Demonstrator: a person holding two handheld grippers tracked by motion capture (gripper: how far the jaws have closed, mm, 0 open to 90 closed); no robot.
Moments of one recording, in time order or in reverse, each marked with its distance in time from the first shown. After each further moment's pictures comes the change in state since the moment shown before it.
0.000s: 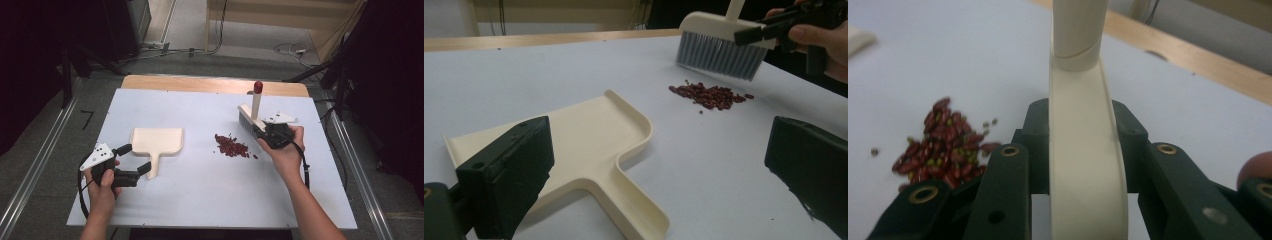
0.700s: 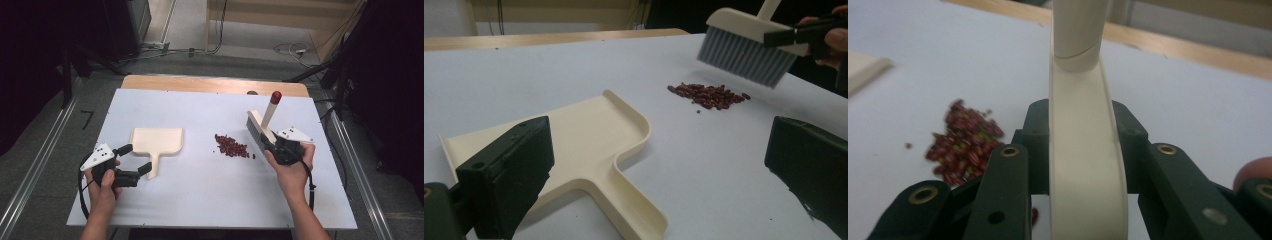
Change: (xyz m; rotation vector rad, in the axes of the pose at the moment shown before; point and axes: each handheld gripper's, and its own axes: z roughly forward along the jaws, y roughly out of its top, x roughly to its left) left arm -0.001 0.000 0.001 0.001 -0.005 0.002; right arm 0.016 -0.032 -0.042 -0.075 -0.095 0.174
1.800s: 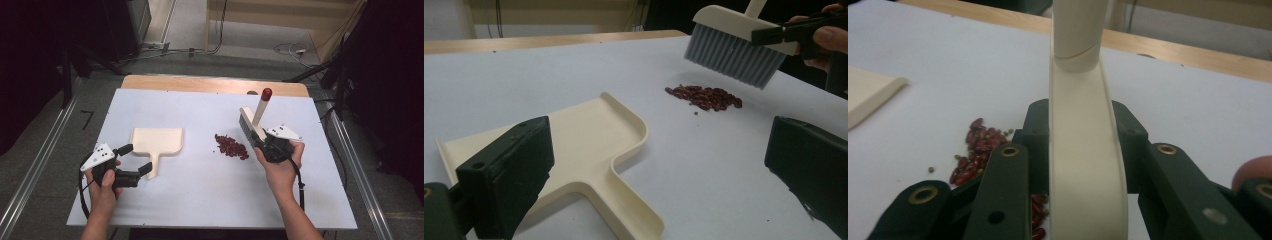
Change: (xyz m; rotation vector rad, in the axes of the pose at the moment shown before) left arm -0.002 0.001 -0.001 -0.004 -0.003 0.004; right arm 0.022 0.015 0.007 -0.042 0.041 0.004
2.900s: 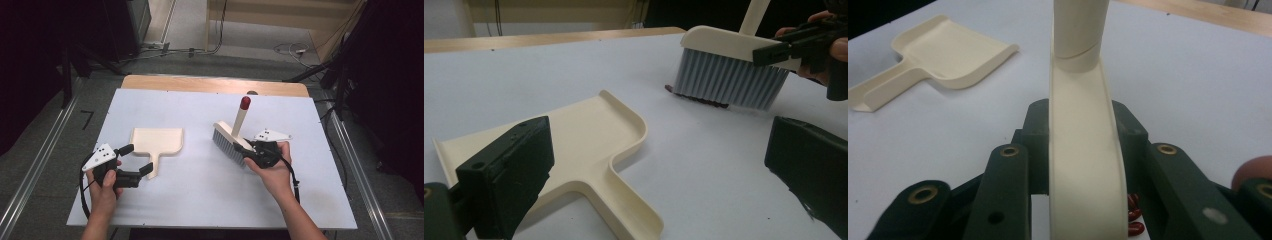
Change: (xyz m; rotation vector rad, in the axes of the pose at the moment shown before) left arm -0.002 0.000 0.002 0.009 0.000 0.009; right arm 0.017 -0.007 0.011 0.071 0.348 -0.068
